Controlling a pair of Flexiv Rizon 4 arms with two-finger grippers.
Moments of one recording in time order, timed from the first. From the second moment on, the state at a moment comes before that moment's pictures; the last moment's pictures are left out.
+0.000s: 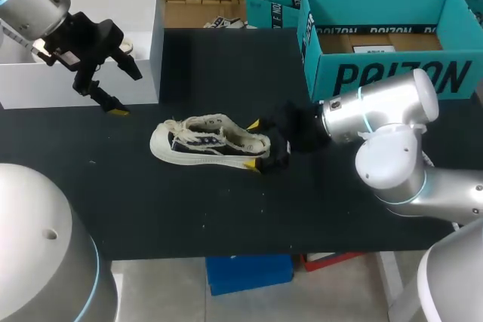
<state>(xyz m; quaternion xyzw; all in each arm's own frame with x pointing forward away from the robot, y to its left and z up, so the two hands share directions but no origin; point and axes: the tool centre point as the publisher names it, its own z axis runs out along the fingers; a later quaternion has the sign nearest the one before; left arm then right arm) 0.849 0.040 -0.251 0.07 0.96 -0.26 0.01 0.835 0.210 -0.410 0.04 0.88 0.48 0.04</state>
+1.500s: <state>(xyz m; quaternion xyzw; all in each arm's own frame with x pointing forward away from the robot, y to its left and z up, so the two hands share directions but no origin) 0.849 0.040 -0.251 0.07 0.96 -0.26 0.01 0.844 0.207 -0.431 0.07 0.86 0.50 0.04</state>
